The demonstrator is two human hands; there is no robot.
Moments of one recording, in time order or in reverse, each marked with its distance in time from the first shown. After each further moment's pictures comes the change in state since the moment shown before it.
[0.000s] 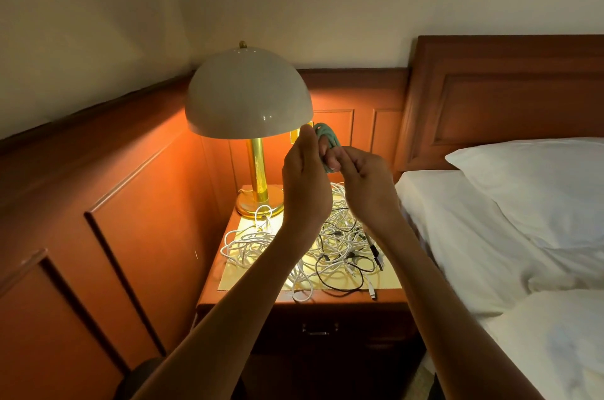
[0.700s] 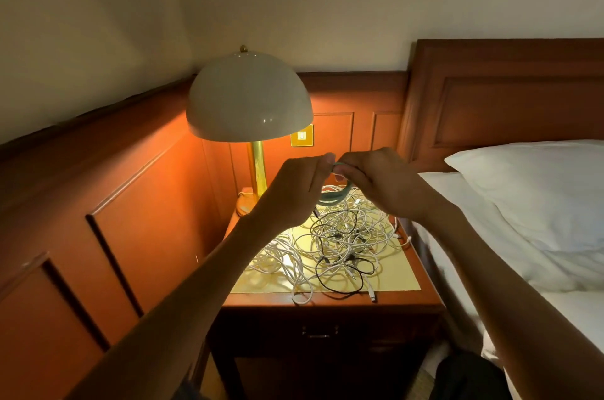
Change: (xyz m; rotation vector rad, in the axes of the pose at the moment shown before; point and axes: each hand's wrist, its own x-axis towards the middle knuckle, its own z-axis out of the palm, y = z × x) left_hand 0.030 -0.024 -0.042 0.676 -0.478 0.416; right_hand 0.029 0.011 -0.046 -0.469 -0.395 -0.445
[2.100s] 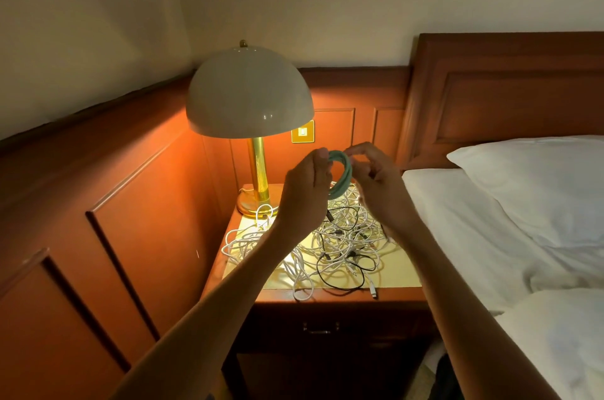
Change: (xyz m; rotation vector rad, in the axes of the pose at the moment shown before) left_hand -0.008 0.016 0.028 -0.303 0.177 -0.305; right_hand -0.016 -0.011 0.036 0.651 0.338 0.464
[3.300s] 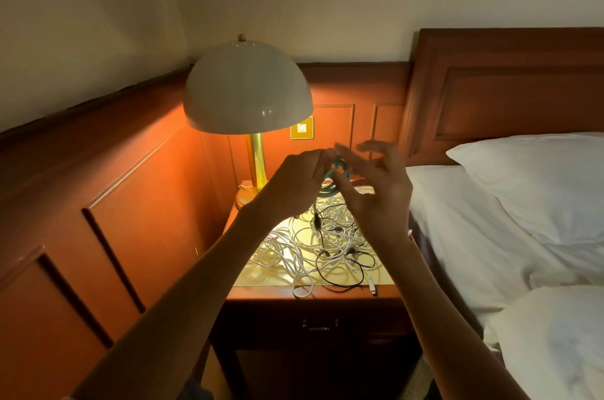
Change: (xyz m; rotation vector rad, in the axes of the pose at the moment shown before) left_hand 0.024 -0.002 -0.028 0.432 -0.321 0.104; right_hand -0.022 0.000 0.018 -0.456 0.392 -0.465
